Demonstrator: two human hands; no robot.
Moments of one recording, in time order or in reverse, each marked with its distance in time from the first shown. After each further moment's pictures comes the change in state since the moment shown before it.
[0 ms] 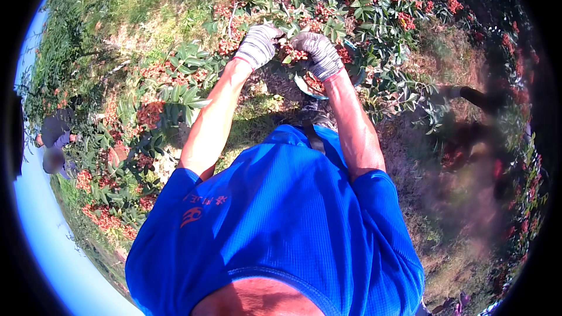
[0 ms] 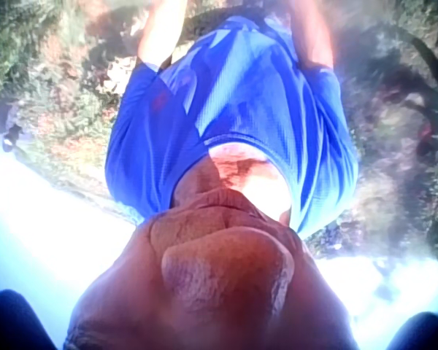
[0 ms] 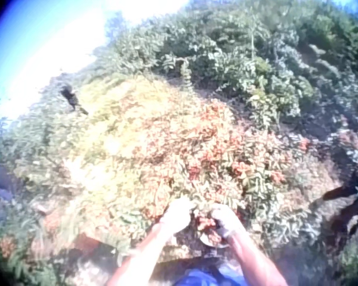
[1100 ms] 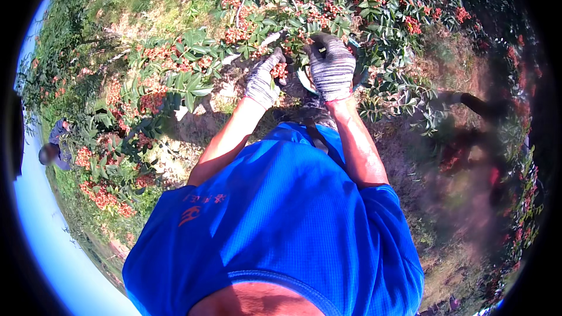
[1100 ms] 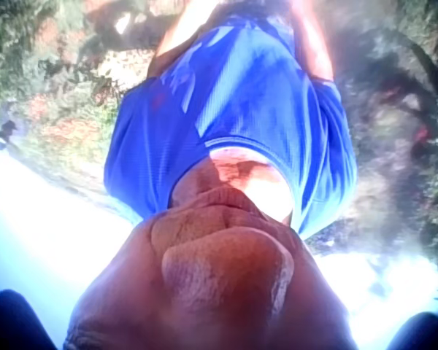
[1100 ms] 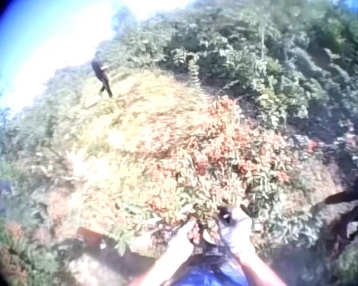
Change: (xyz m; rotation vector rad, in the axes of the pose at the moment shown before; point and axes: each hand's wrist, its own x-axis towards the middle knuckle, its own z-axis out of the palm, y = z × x) left_hand -0.087 0.060 0.020 -1.836 0.317 -0.966; right_hand -0.038 -0.062 0.028 -0.678 0.388 -0.057
